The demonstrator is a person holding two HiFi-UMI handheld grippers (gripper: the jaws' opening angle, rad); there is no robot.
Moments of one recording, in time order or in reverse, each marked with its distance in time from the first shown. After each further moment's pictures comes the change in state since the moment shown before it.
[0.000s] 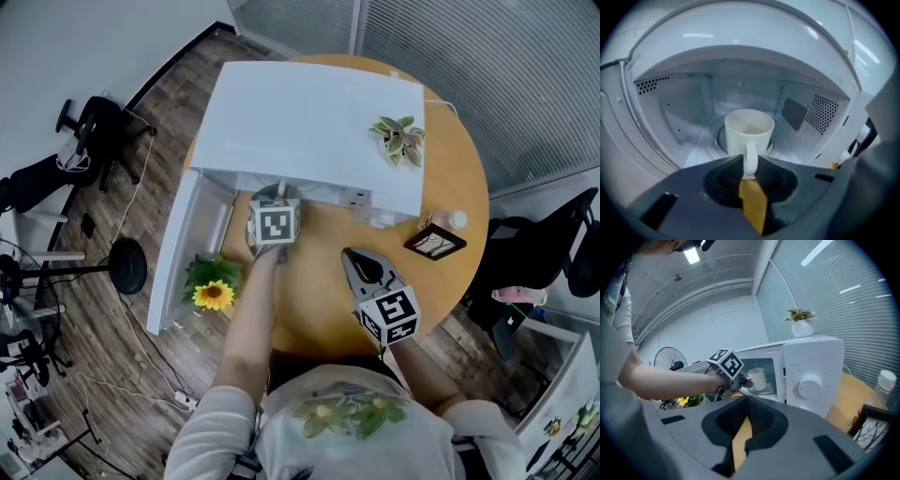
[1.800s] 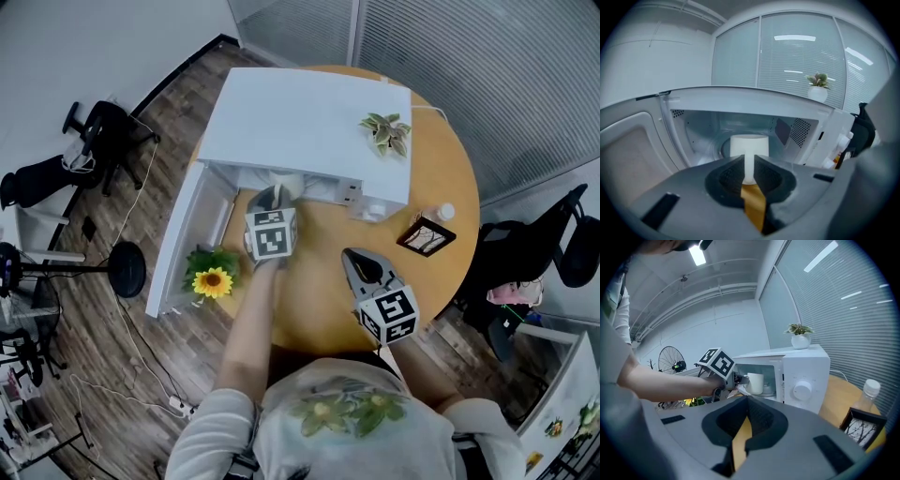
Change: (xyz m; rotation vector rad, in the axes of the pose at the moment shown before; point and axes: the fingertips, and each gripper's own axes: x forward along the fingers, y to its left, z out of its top) left arm -0.058 -0.008 0.013 -0.015 -0.207 0.047; right arm -0.034 0.013 0.006 -0.040 -0.035 -0.011
